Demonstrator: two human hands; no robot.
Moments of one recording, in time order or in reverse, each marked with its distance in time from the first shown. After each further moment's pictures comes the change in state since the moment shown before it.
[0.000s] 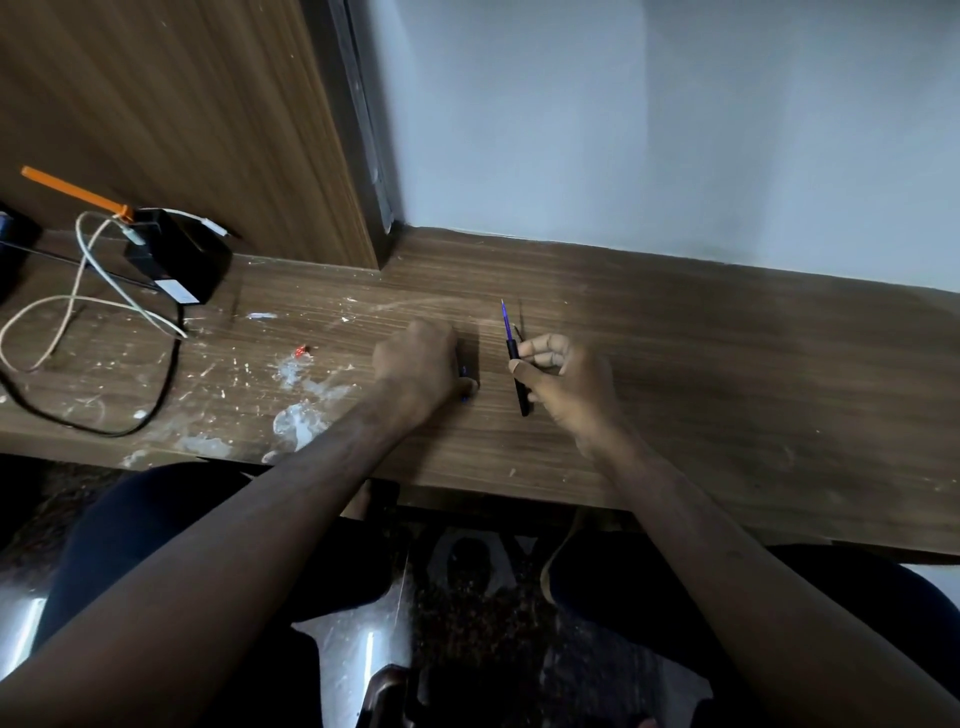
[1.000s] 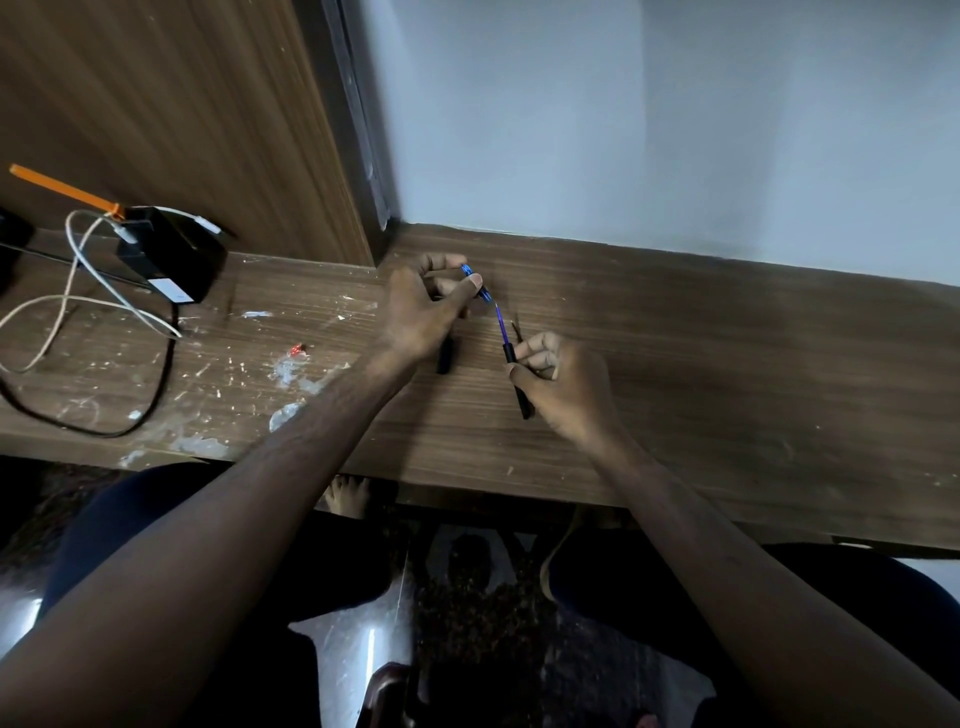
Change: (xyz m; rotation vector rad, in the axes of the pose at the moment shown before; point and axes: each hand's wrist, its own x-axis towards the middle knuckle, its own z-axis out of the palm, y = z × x) left_hand 0.038 -0.005 0.001 -1.248 0.244 0.096; right_hand 0.001 0.009 0.002 -0.134 -0.004 -0.136
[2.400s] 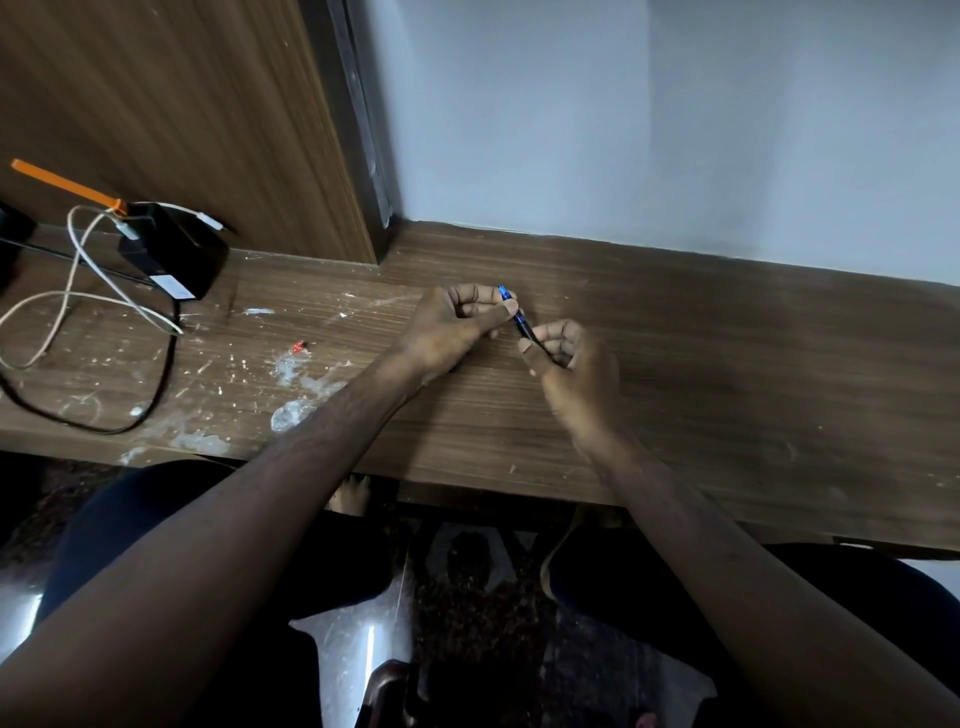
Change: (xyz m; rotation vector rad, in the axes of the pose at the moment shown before) left_hand -0.015 0.005 0.014 -0.137 -0.275 -0.121; right_hand 0.003 0.001 0.005 0.173 0.168 0.034
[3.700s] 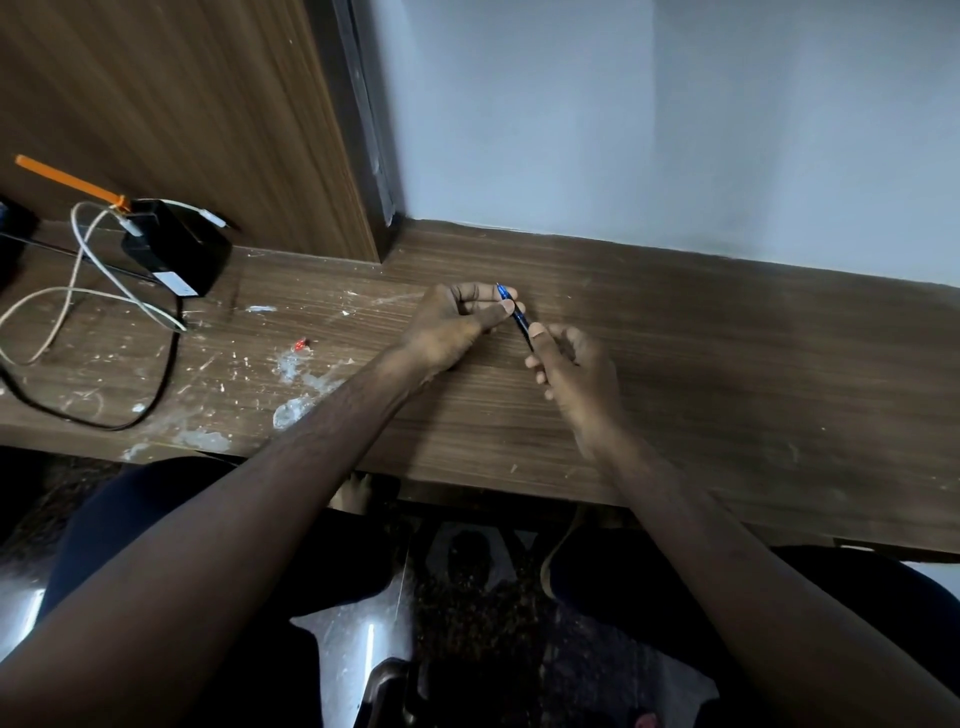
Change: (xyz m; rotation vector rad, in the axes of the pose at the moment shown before) left_hand 0.005 -0.003 -0.001 -0.003 0.003 -0.016; right_hand -0.001 -0.003 -0.002 0.103 -0.055 0.151
